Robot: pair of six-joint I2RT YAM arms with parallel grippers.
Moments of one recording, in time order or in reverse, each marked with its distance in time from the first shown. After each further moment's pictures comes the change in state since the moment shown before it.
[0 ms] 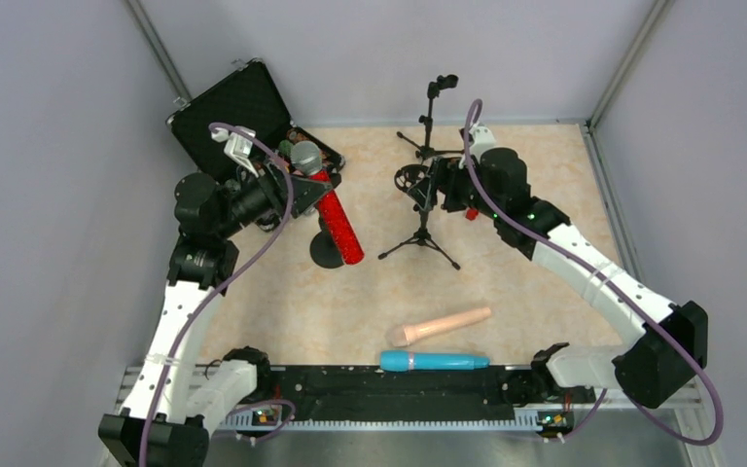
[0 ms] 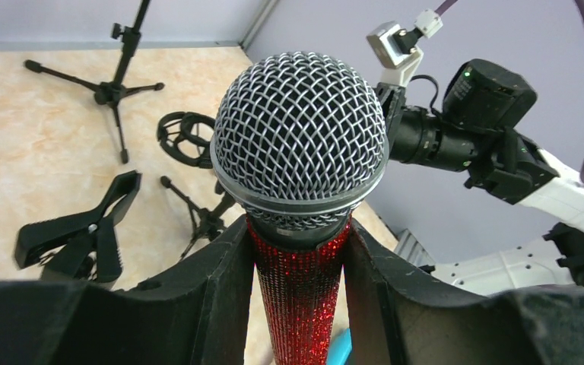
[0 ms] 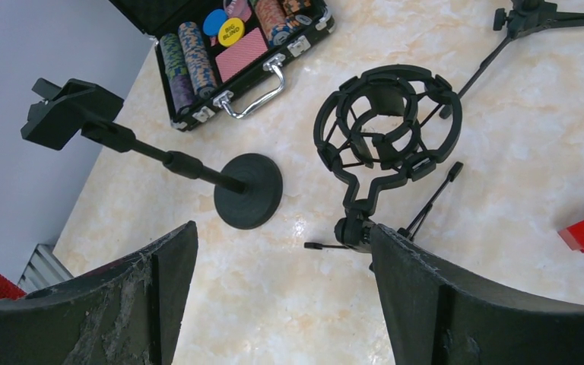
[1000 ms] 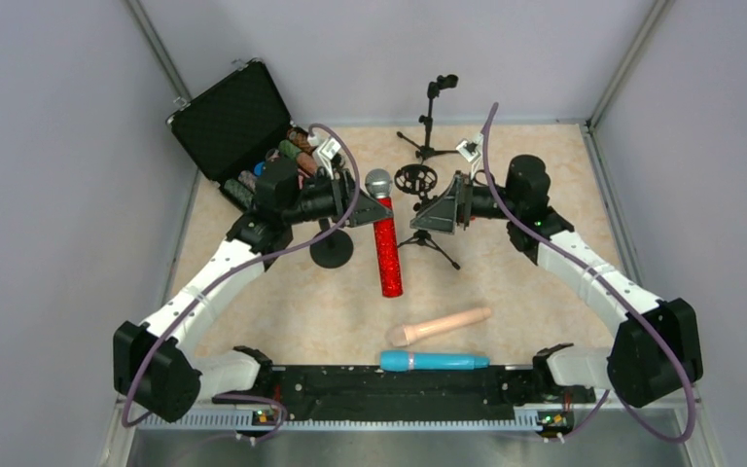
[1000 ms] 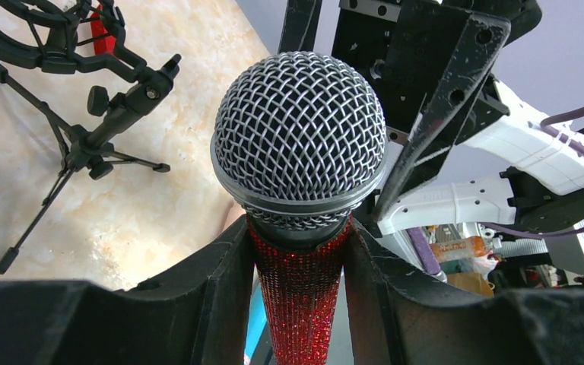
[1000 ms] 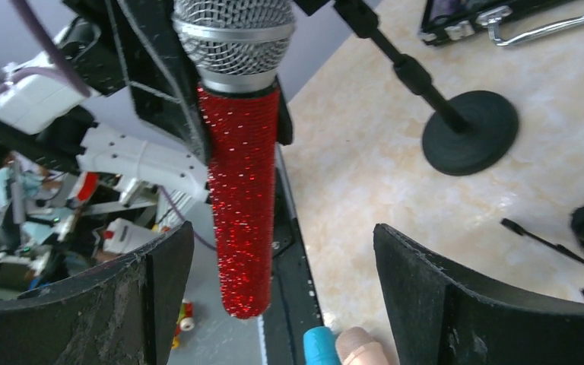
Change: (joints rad) left arm -0.317 0.301 0.017 0.045 0.019 -0.088; right arm -0.183 0.003 -0.193 0.383 -0.875 0.198
